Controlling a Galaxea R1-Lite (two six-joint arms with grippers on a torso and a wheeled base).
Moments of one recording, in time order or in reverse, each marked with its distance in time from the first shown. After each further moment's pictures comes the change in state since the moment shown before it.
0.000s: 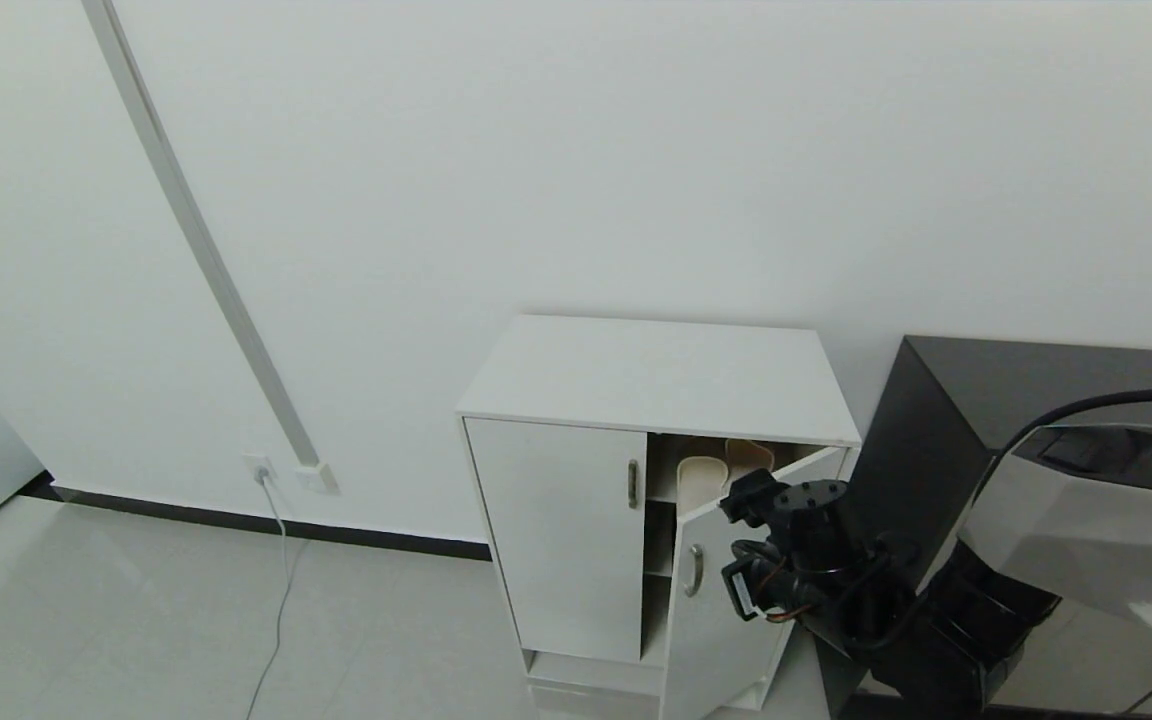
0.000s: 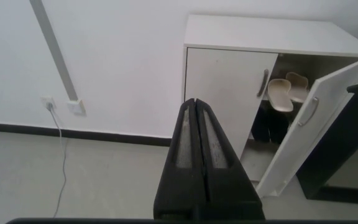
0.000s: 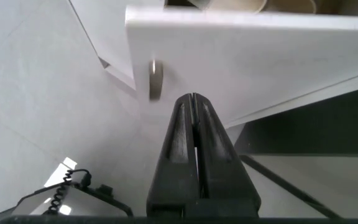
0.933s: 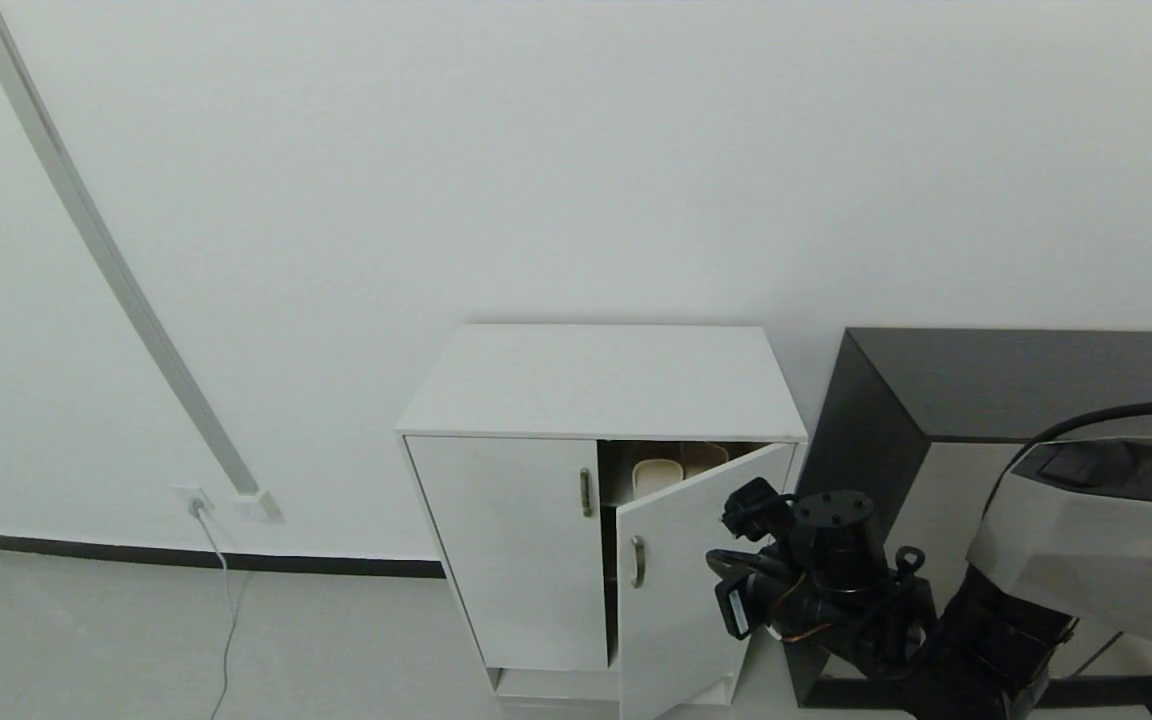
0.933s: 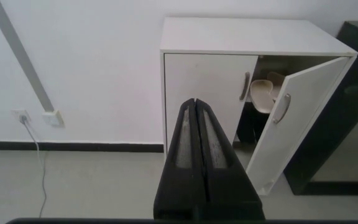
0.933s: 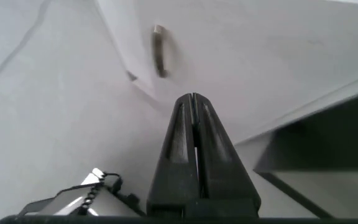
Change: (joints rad) left arm 0.000 0.001 0.000 0.000 0.000 0.003; right arm 0.014 -0.006 0.104 -0.194 0.231 0.002
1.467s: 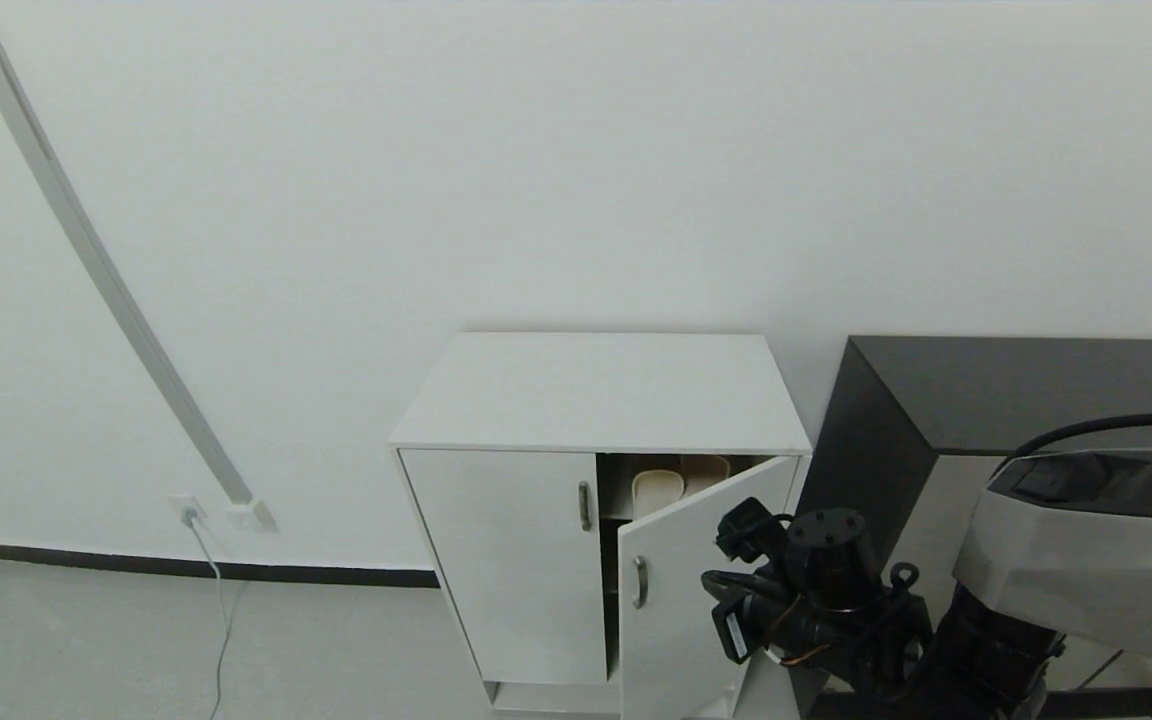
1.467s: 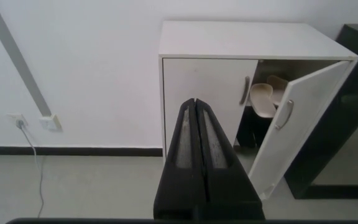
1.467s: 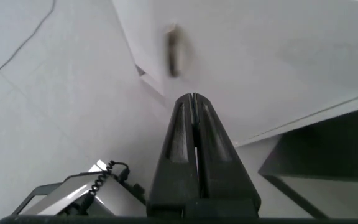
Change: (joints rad) left arm 0.000 0.000 0.000 0.000 -0.001 0.001; right arm 0.002 0.030 0.026 -0.015 0.009 -0.003
